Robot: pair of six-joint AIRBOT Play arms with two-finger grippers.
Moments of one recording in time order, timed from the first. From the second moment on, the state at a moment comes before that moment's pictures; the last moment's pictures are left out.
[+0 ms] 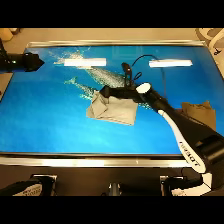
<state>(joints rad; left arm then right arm) 0.01 -1.26 1.59 1.20 -1.07 -1.46 0.39 -1.65 1.35 -0.45 0.65 1.01</state>
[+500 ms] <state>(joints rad) 0.02 -1.26 1.57 1.21 -1.08 -1.44 0.05 -1.57 1.21 -1.04 1.14 1.24</state>
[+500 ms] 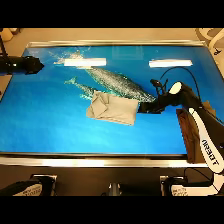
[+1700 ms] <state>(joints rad) 0.02 -1.28 1.57 1.21 -1.08 -1.45 -0.33 -1.43 1.60 -0.90 1.35 1.10</state>
